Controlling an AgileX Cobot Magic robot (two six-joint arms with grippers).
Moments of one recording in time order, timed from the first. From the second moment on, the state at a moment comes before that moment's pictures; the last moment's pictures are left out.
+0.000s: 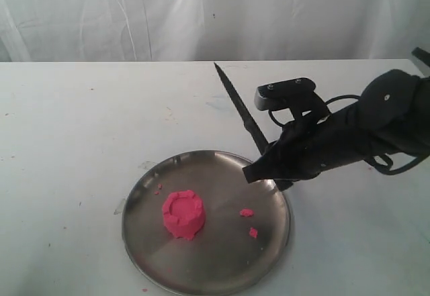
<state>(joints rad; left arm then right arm) 0.07 0.00 0.02 -0.15 0.38 0.46 0.42 1.61 -0.84 0.71 0.34 -0.71</state>
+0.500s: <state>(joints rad) 0.07 0.09 -0.16 -0.31 -0.56 -0.18 0.42 1.50 -0.75 0.73 0.29 -0.70</state>
